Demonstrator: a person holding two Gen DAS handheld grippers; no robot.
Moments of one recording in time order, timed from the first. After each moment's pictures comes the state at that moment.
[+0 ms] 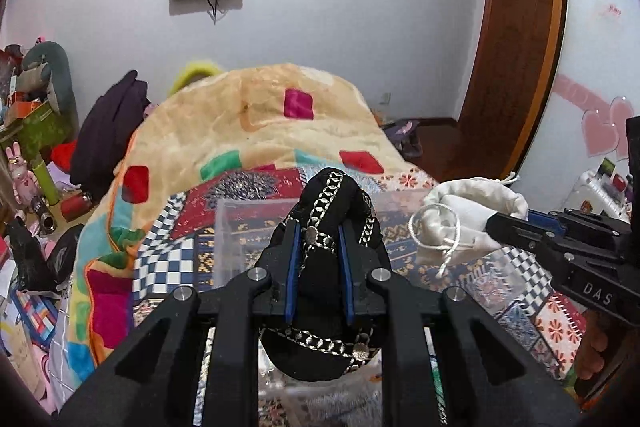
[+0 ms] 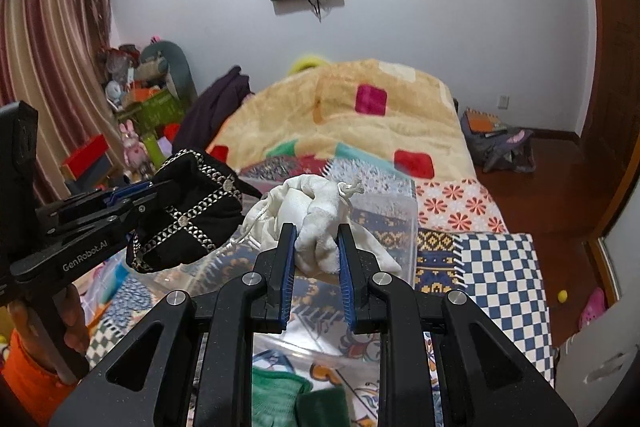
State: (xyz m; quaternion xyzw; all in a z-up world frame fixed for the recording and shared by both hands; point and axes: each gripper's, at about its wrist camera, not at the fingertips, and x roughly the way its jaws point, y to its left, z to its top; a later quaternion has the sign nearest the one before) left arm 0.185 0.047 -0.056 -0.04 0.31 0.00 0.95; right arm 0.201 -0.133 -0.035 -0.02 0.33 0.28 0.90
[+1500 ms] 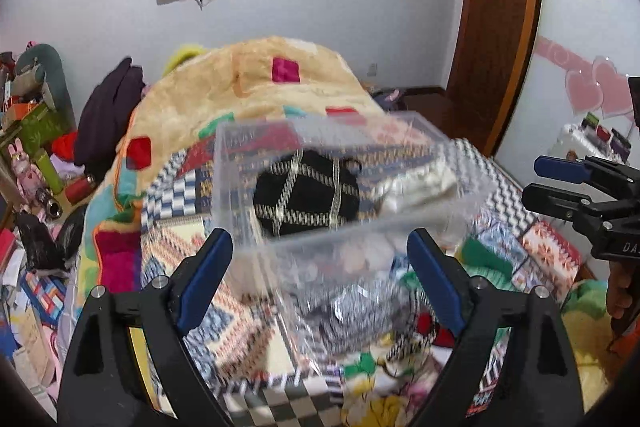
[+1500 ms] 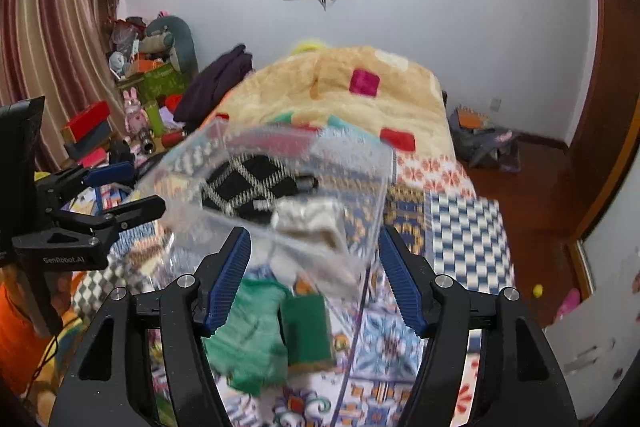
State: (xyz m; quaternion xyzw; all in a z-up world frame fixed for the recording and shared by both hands) left arm 0.107 0.030 -0.080 -0.01 0.35 -0.03 0.94; right arm 0.141 -0.170 -0.040 -0.06 0.36 0.28 0.89
